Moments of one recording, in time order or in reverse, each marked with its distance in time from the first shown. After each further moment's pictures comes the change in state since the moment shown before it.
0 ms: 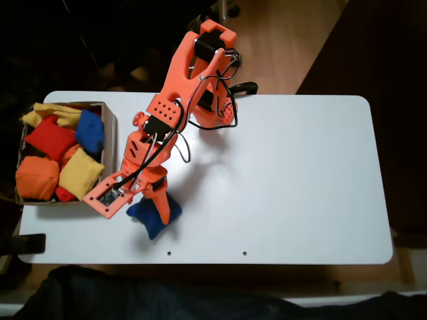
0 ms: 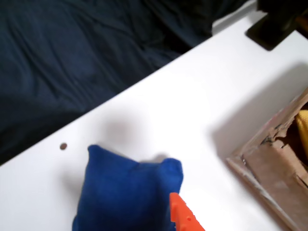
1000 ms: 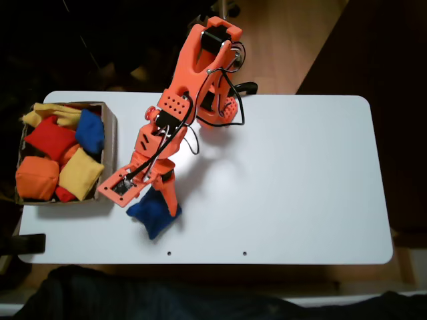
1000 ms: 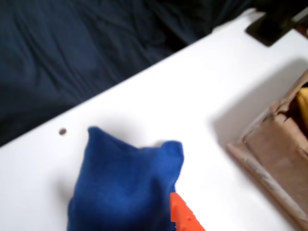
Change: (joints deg) arm -0.2 8.2 13.8 -7.7 -1.7
